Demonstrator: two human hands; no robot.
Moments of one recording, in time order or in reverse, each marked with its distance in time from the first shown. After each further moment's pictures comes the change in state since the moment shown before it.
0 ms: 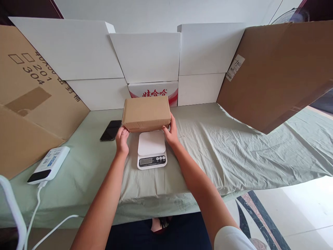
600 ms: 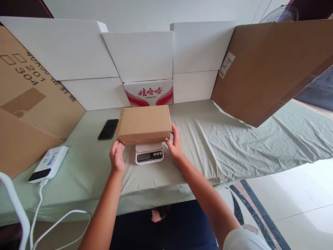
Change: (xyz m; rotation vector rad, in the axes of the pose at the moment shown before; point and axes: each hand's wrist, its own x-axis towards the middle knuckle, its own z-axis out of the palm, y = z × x) left_hand -0.085 0.036 -0.016 -0.024 -0.028 0.009; right_hand -0.072 -0.061 -0.035 -0.044 -0.036 0.051
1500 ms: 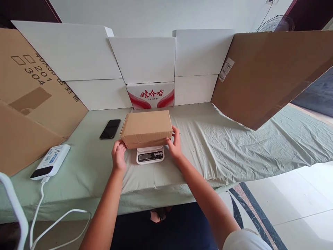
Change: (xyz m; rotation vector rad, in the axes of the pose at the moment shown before) left_hand 0.000 -0.007 -0.002 -0.040 0.065 -0.059; right_hand -0.001 0.011 0.002 -0.037 0.036 0.044
